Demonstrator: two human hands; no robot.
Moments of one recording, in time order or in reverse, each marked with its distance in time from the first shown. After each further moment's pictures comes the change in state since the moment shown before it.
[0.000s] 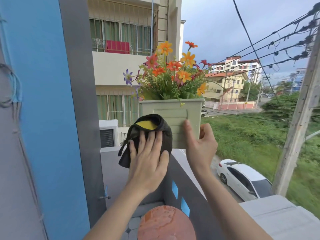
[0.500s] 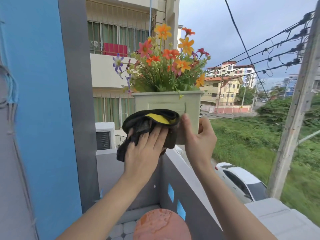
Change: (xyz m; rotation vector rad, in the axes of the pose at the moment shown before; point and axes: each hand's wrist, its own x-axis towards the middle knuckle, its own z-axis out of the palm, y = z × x) left_hand 0.024 -0.008 0.000 0.589 0.551 0.346; right_hand 0.011 -0.028 -0.008 0.072 -0.054 -0.001
